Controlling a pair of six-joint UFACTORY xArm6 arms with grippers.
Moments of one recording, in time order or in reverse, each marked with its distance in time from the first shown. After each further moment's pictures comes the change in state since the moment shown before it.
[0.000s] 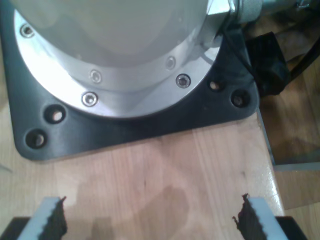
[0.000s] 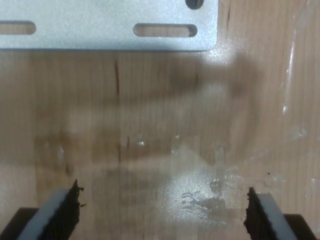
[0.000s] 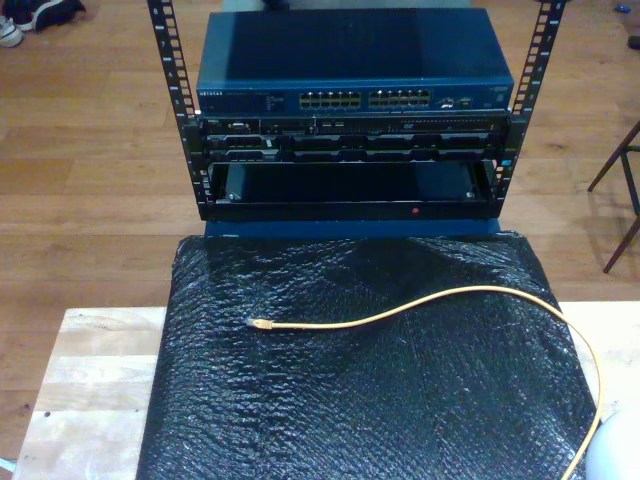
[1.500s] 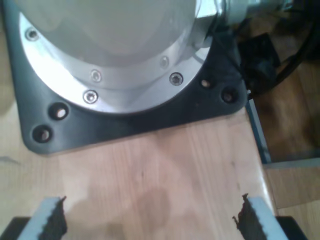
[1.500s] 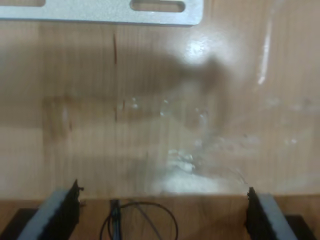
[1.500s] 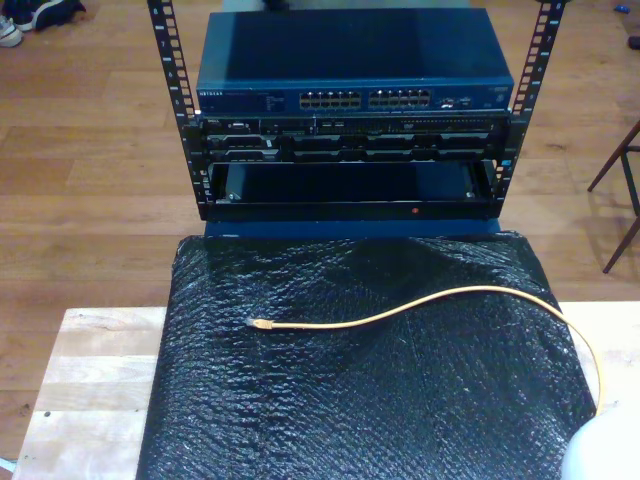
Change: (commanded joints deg) left arm -0.1 -2.1 -5.1 -0.1 8.4 0.4; right arm 0.2 -2.3 -9.1 -0.4 13.8 0.5
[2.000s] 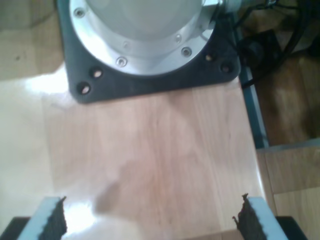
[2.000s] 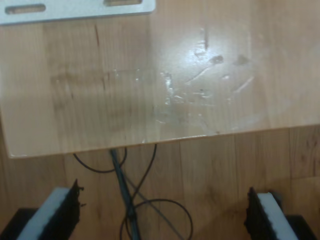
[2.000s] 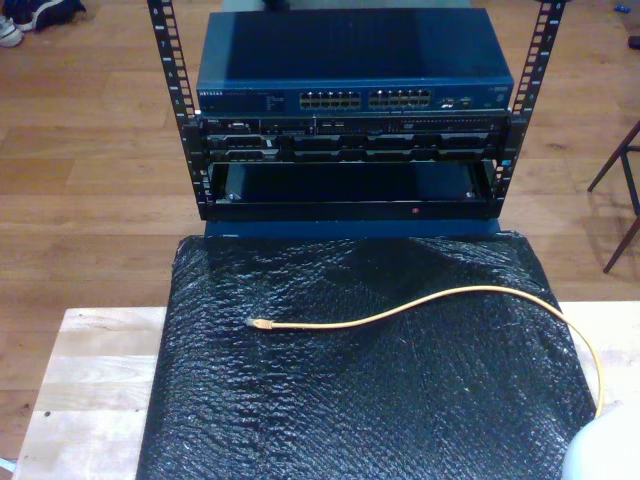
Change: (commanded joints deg) left arm -0.6 0.1 -9.3 -3.3 5.9 -2.5; right arm 0.8 0.3 -13.9 0.5 14.9 13.5
